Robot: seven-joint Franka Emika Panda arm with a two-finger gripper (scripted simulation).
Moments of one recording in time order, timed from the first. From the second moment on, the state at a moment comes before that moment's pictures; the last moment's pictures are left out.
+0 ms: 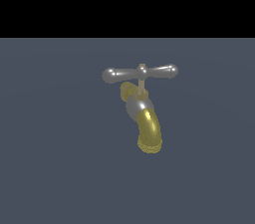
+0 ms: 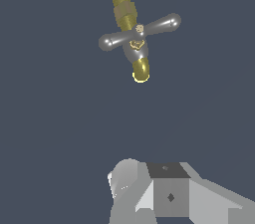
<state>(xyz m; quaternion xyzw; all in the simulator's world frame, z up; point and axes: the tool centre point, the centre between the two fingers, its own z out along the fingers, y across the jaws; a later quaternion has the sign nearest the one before) -0.251 -0.019 0.476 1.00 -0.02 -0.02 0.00</state>
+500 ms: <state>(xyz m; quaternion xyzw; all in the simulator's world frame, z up) -0.251 -0.024 0.471 1.00 0.00 -0.02 0.00</state>
